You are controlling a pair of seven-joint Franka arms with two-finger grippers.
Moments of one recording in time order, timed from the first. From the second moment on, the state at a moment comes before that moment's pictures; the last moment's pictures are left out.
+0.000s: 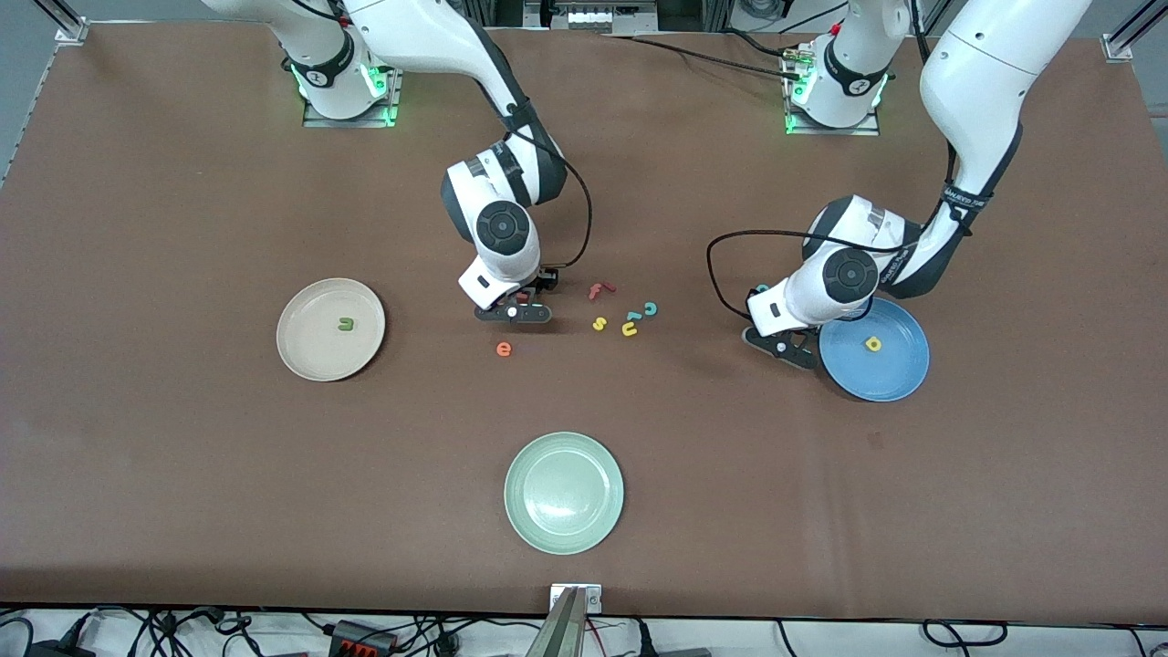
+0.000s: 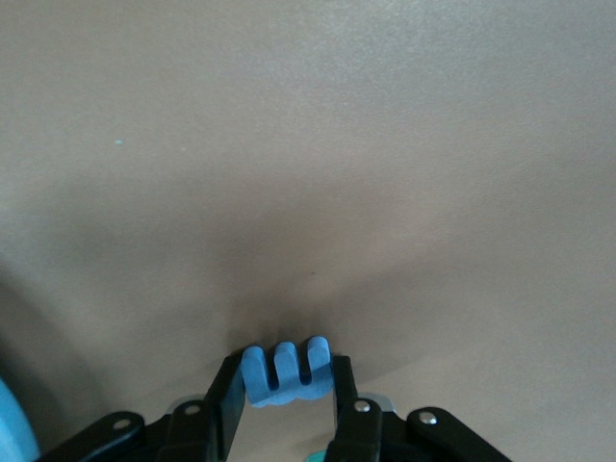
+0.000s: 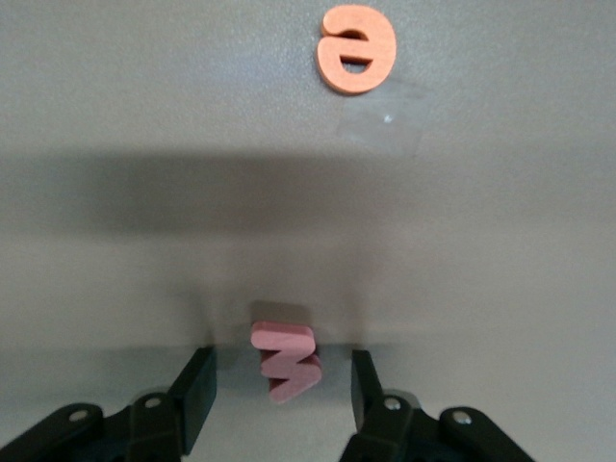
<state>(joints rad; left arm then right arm) 0.14 0.54 -0.46 -2.09 0.24 2.41 -0.06 1.02 0.68 -0.34 -1.80 0.34 2.27 0.50</state>
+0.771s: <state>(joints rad) 0.21 0.45 -0.44 -1.93 0.27 2.10 -0.07 1.02 0.68 -0.34 -1.80 0.34 2.29 0.50</state>
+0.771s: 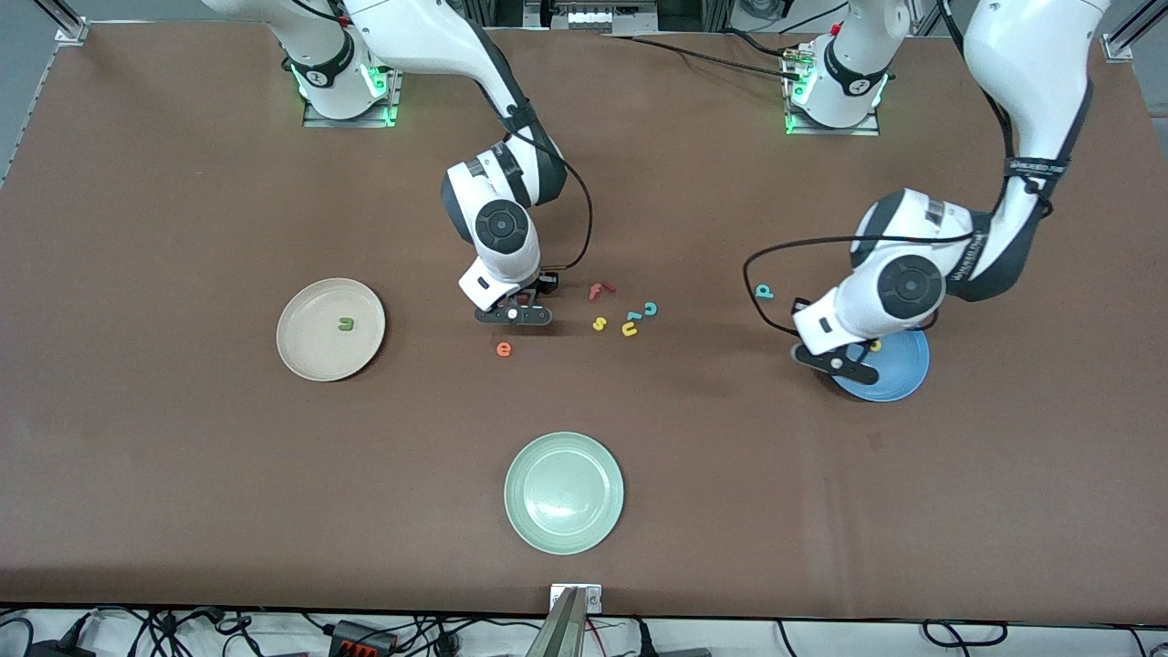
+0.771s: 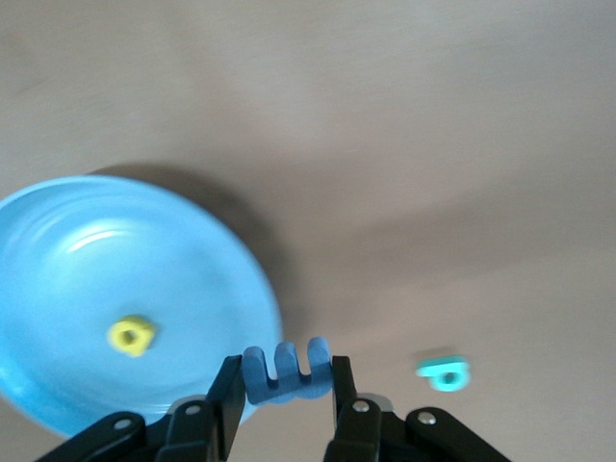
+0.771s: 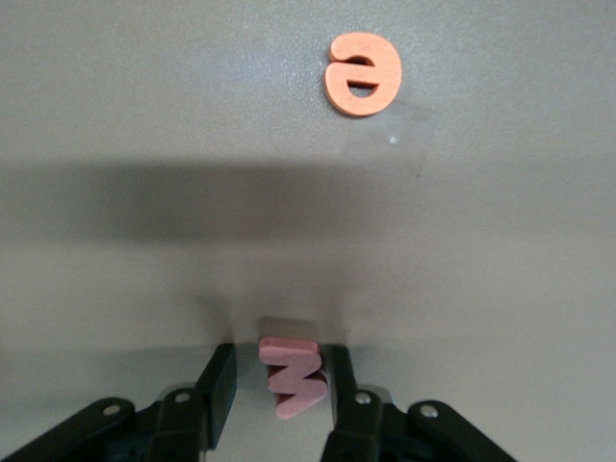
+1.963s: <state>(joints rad) 0.30 0.50 -0.66 -2.08 0.30 2.18 -0.55 0.88 0.59 -0.71 -1.85 0.34 1.97 0.00</state>
